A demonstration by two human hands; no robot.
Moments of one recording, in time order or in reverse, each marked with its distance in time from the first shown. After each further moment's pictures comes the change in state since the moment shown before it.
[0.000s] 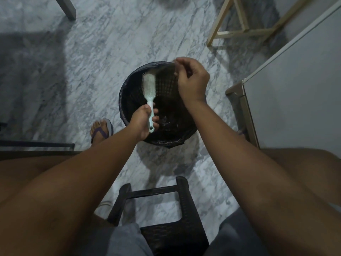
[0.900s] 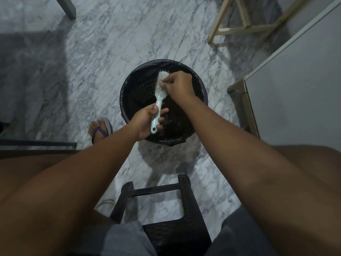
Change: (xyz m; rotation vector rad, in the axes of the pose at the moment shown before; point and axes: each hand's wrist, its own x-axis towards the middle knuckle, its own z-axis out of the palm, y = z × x) left_hand -0.009 0.001 -0.004 0.087 -0.223 -0.055; right_hand -0.003 0.018 0.026 -0.414 -0.533 0.273
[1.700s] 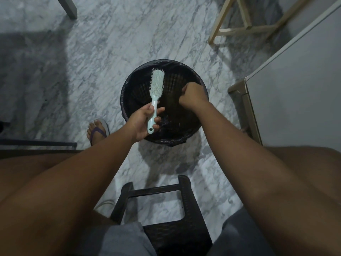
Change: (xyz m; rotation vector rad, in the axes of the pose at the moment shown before) left_hand -0.004 0.003 -0.008 -0.063 0.013 0.018; right_hand -0.022 0.021 -0.028 -0.290 -0.166 0.220
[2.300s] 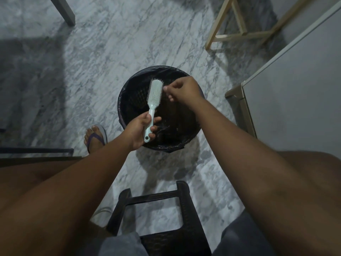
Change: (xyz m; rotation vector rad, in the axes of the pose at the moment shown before) left_hand 0.007 -0.006 -0.011 0.057 0.015 -0.016; right_hand 0.017 -0.018 -0.006 0.613 -0.034 -0.085
